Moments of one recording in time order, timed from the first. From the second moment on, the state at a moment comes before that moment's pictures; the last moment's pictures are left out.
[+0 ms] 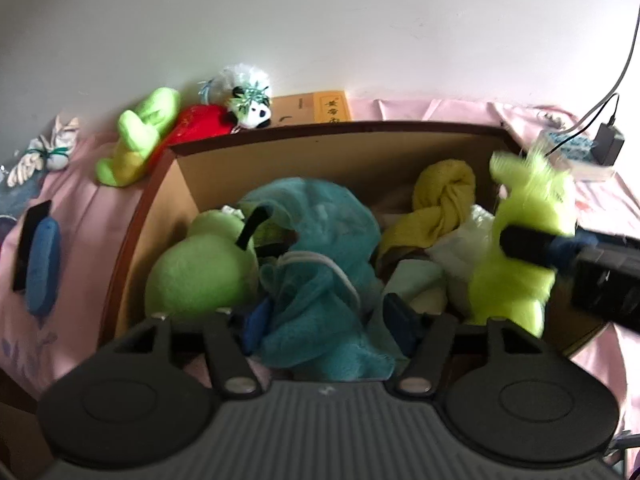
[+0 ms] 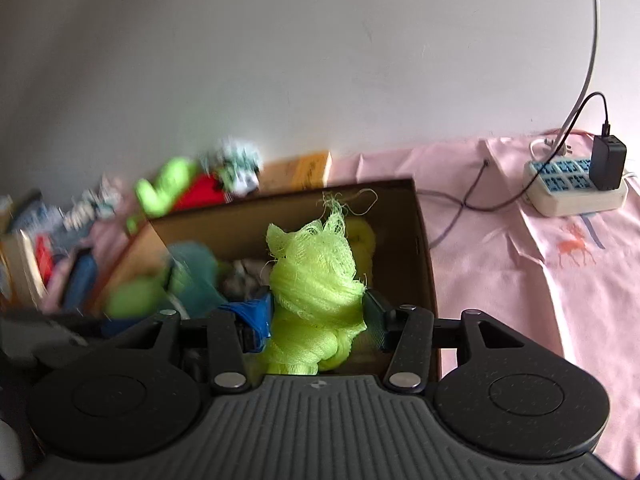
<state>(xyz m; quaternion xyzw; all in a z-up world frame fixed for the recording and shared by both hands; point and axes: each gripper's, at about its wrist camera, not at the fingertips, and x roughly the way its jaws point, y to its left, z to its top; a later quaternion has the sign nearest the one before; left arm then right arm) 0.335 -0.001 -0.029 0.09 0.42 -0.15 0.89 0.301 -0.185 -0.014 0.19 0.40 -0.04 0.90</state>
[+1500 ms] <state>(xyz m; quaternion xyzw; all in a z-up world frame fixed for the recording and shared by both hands) 0.268 0.022 0.019 0.11 0.41 -0.07 0.90 0.225 -0.164 0.042 0.16 0.35 -0.08 0.92</state>
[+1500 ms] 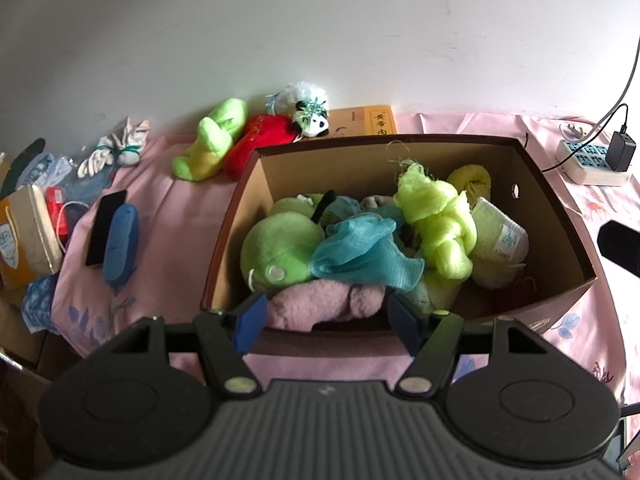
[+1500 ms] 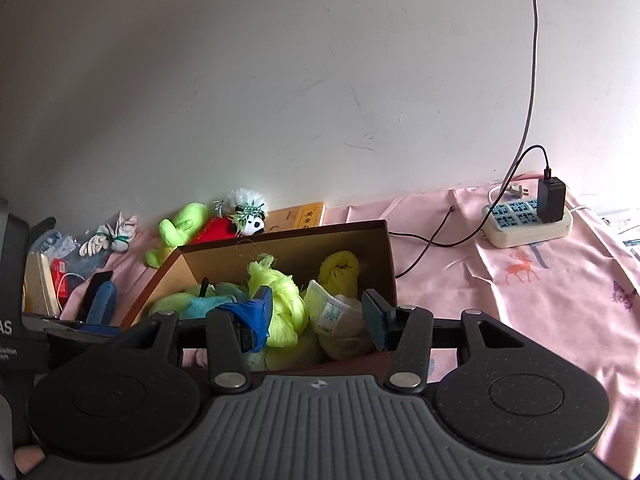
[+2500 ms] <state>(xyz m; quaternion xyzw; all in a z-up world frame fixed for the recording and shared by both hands) 0.236 0.034 0.000 0.11 0.45 -0.07 0.88 0.197 -0.147 0.028 0.15 0.43 -0.11 0.88</state>
